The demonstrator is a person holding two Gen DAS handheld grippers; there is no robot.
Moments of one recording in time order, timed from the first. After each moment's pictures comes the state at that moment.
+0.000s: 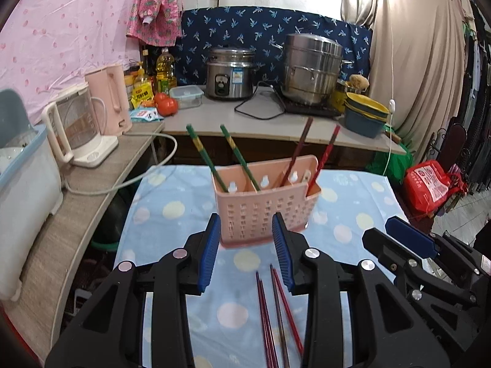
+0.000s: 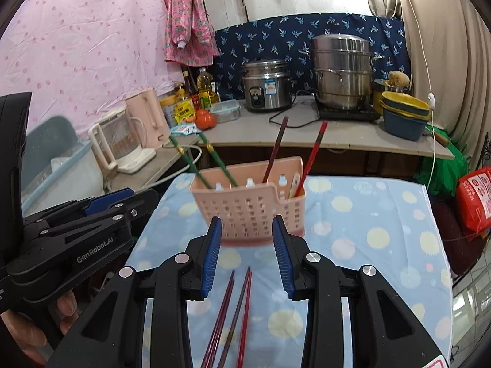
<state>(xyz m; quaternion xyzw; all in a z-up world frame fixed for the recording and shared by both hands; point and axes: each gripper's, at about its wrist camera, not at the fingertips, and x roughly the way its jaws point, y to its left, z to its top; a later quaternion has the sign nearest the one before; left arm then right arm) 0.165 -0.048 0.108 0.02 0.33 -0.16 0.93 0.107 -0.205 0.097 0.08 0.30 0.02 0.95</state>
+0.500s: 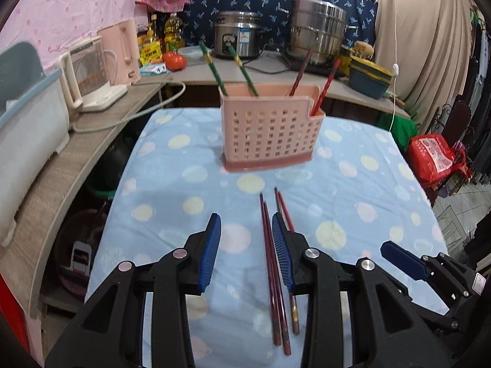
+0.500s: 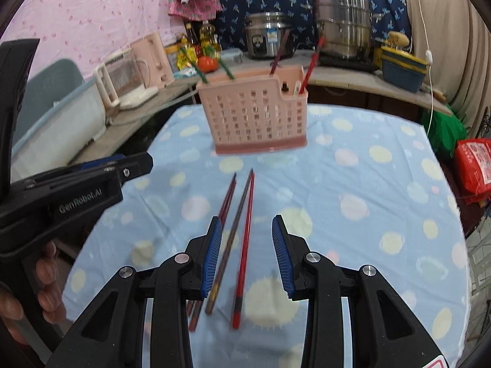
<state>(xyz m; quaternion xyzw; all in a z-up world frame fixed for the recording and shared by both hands) 0.101 -0.033 0.035 0.03 0.39 -0.14 0.91 0.032 -0.181 0.010 0.07 0.39 0.02 0.92</state>
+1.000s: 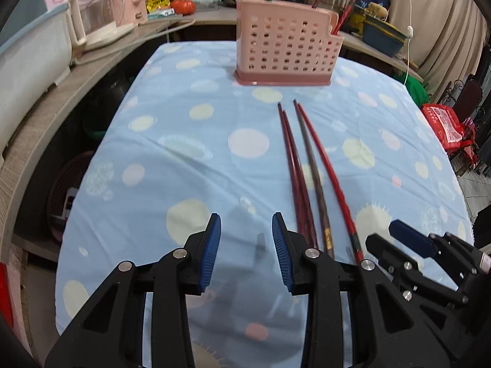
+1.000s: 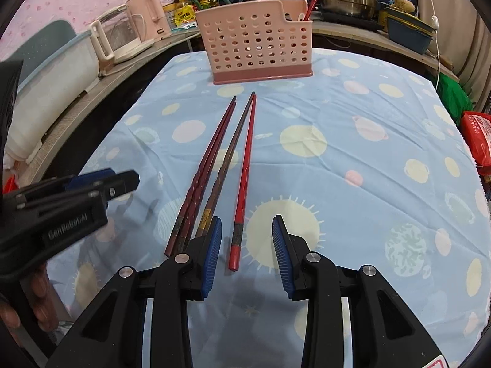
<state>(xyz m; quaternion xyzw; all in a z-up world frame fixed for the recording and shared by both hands) 0.068 -0.010 -0.051 0.03 0.48 -0.13 0.87 0.013 -0.169 -0.063 0.06 0.46 0.02 0.89</state>
